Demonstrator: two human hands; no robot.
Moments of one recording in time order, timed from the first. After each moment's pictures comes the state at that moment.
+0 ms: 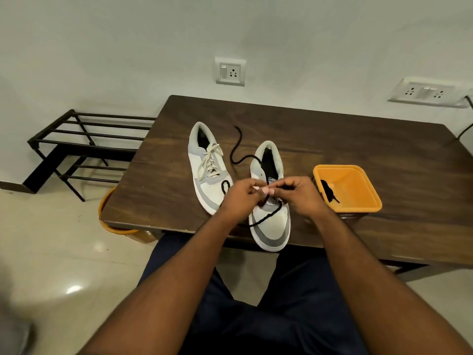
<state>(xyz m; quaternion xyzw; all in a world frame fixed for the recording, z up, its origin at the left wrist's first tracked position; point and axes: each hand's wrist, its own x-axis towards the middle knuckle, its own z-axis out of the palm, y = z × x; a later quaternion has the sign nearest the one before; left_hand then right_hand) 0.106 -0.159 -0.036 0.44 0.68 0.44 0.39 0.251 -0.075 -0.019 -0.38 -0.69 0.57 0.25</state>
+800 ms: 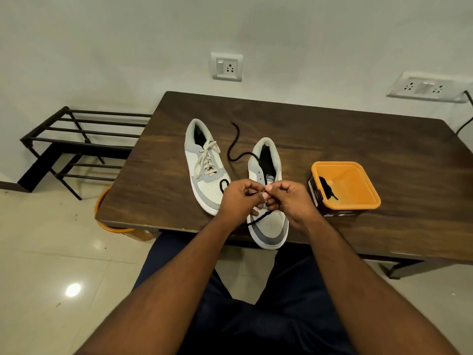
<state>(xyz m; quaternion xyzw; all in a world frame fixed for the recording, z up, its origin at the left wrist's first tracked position) 0.112 -0.158 -0.051 0.37 0.63 0.54 0.42 0.242 -0.084 -0.044 -0.43 -0.56 0.65 0.28</state>
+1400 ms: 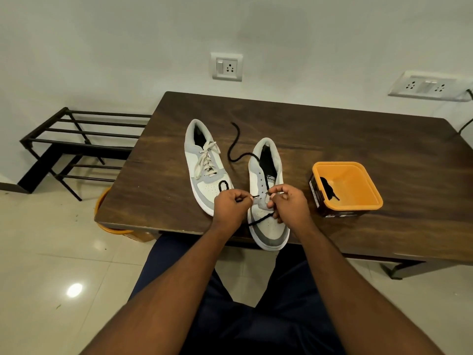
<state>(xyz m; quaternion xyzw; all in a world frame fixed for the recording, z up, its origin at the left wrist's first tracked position) 0.104 -0.163 -0.079 0.36 0.73 0.51 0.29 0.239 -0.090 -0.058 -0.52 -0.62 0.52 0.26</state>
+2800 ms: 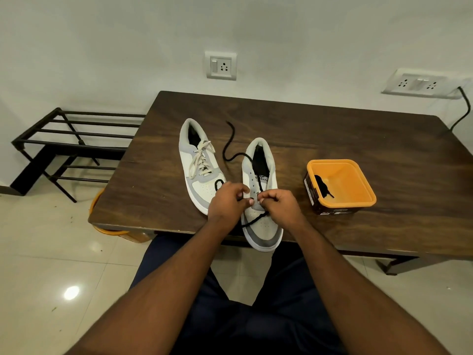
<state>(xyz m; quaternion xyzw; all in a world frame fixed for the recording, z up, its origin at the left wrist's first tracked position) 0.100 -0.157 -0.073 0.47 0.77 0.37 0.23 0.239 -0.084 -0.073 -0.49 -0.70 0.47 0.23</state>
